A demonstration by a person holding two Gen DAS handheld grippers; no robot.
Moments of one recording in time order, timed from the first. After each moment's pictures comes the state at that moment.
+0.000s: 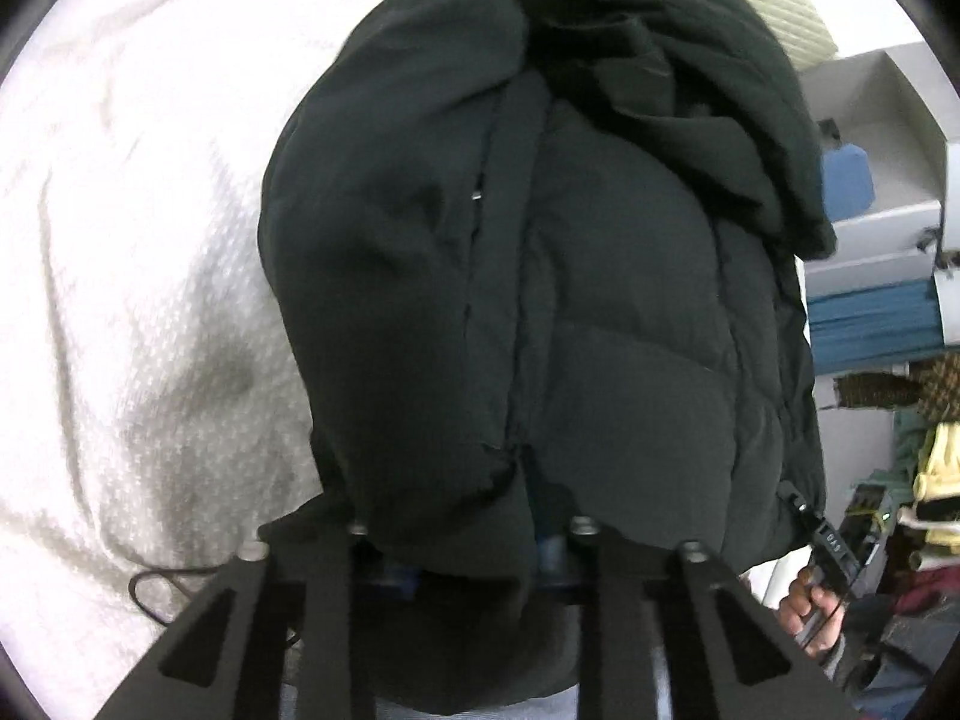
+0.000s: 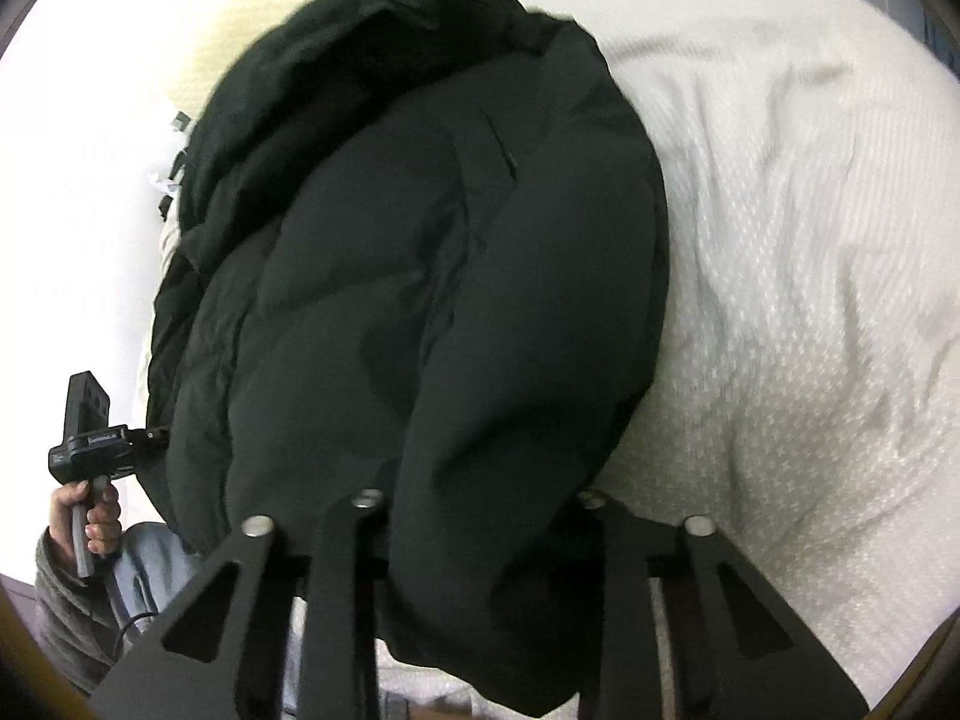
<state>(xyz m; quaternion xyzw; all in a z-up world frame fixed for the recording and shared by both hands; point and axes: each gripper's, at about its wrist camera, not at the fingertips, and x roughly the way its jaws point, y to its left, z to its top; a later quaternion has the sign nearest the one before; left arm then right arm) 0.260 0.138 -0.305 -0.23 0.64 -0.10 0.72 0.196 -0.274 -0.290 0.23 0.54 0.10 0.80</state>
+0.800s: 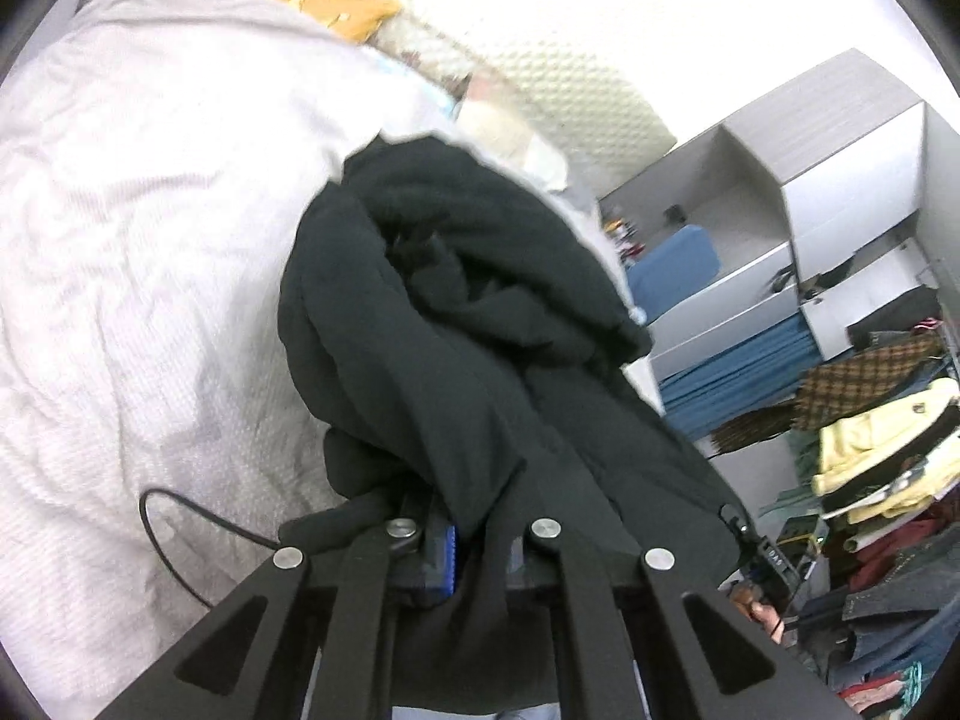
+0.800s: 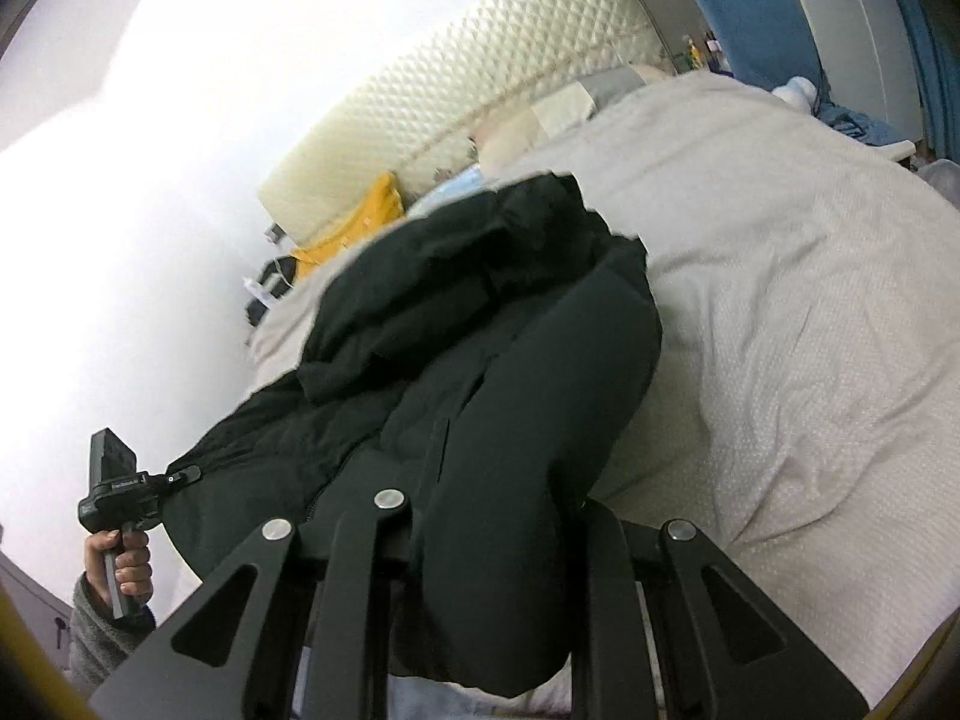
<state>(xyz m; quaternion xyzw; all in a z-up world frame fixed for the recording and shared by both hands) 0.184 0.224 -0.143 -0.30 0.46 -0.20 0.81 0.133 -0.298 -0.166 0.28 0.36 0.13 0.88</state>
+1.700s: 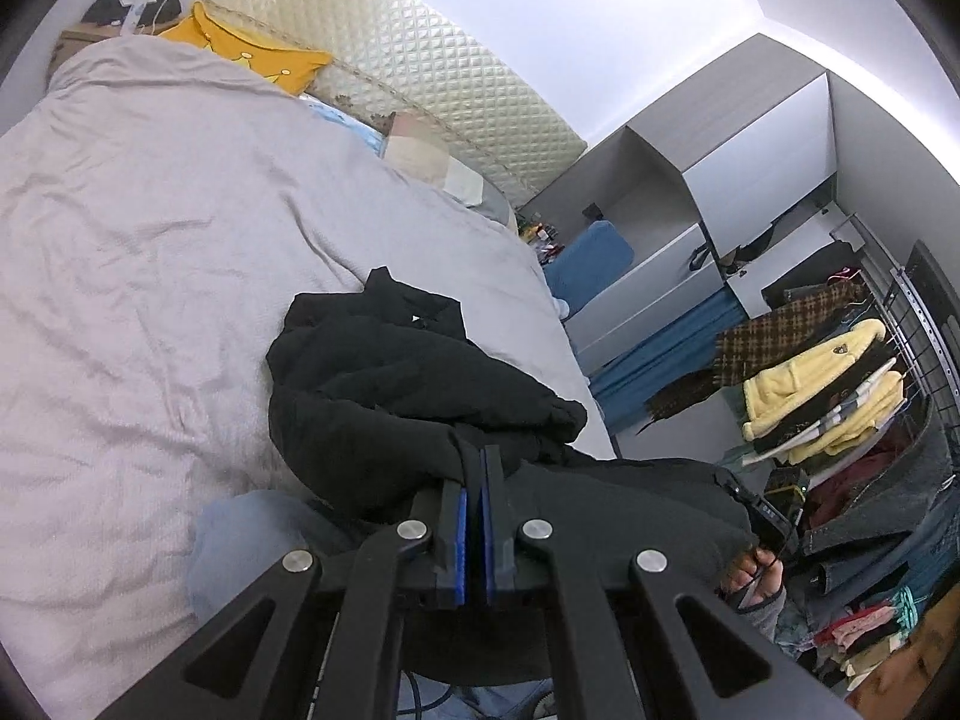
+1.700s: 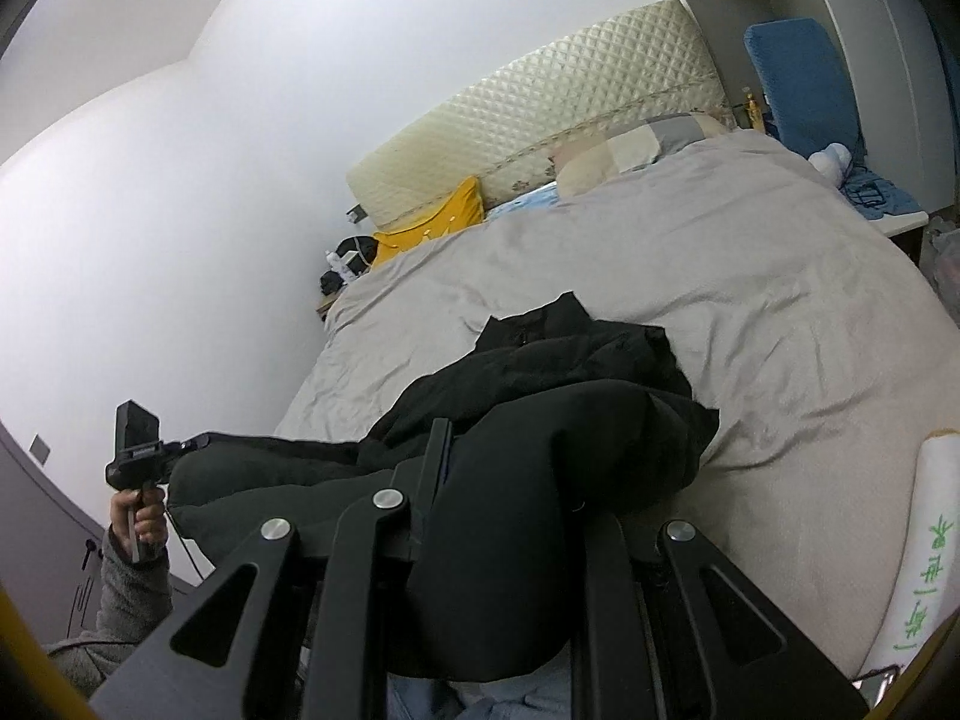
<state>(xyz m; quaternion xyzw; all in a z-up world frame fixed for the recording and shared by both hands) 0.045 0.273 -0.027 -0.29 0.42 -0.26 0.82 0.009 -0.323 -0.042 0.24 0.35 0.20 0.88</state>
